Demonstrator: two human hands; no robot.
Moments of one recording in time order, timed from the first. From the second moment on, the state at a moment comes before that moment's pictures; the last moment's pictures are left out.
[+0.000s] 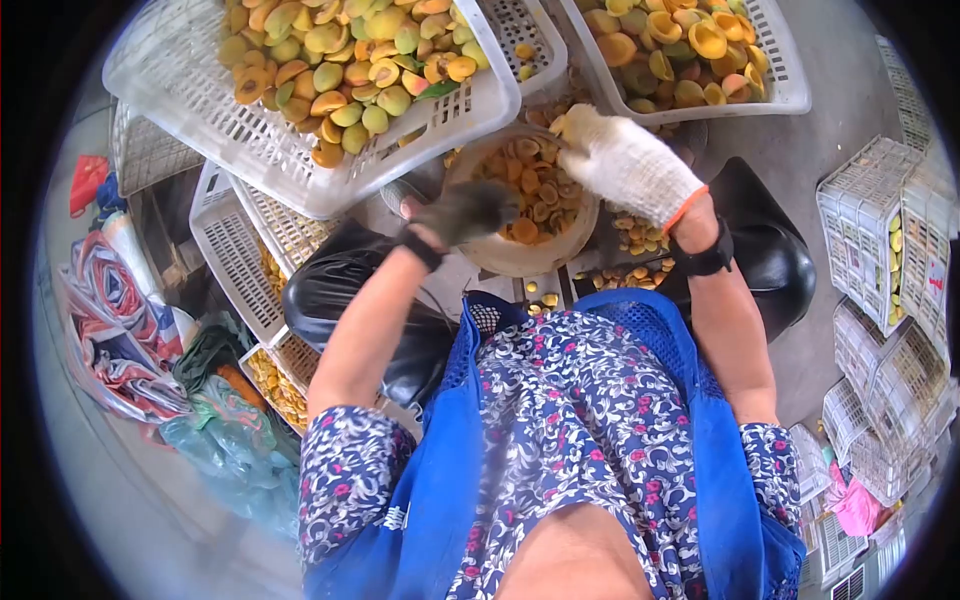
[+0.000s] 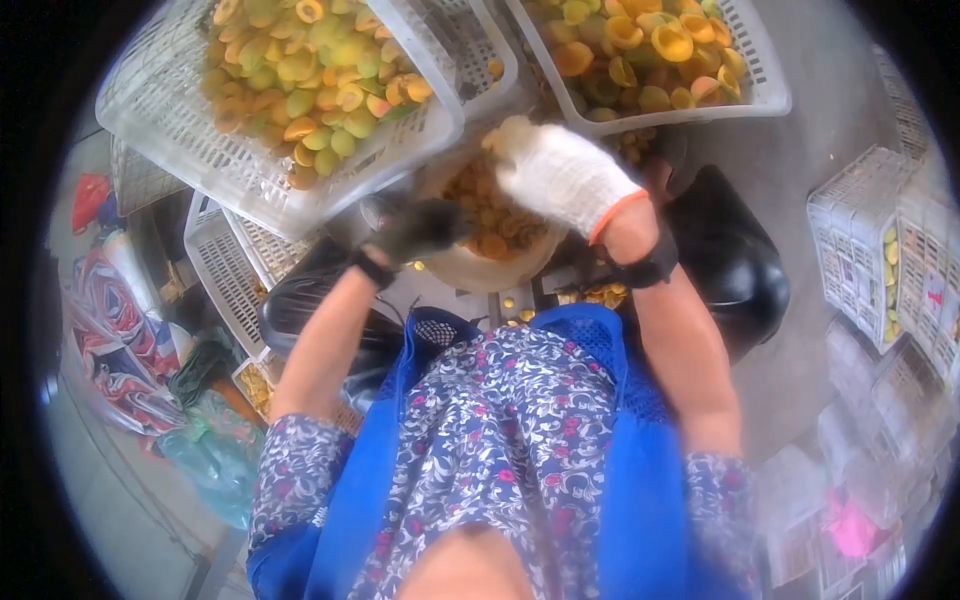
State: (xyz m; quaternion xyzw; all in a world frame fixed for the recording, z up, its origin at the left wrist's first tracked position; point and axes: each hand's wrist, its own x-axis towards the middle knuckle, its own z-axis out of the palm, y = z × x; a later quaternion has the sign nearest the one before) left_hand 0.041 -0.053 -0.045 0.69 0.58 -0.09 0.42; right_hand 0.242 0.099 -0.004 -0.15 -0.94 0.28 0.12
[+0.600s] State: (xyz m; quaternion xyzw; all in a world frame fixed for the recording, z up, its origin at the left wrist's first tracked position) left_hand 0.056 -0.063 -0.081 0.60 0.67 0.14 0.41; right_hand 0.245 0.127 0.076 -0.46 -0.47 0.68 0.34
